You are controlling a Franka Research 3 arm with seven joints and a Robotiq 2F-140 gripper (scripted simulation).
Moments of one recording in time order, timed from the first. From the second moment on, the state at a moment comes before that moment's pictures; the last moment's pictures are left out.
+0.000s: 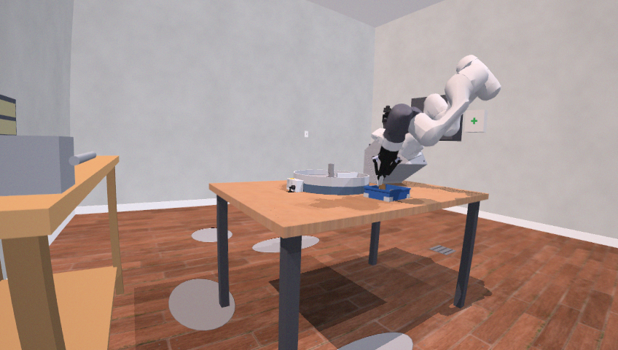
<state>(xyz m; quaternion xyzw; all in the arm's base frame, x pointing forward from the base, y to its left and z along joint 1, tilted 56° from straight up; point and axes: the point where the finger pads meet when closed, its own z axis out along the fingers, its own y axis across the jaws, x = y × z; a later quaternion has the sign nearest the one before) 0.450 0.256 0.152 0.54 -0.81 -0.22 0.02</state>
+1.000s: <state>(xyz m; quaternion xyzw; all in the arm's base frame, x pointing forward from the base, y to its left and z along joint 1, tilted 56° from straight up) 0.452 0.277 0.138 0.54 -0.81 -0.22 0.01</state>
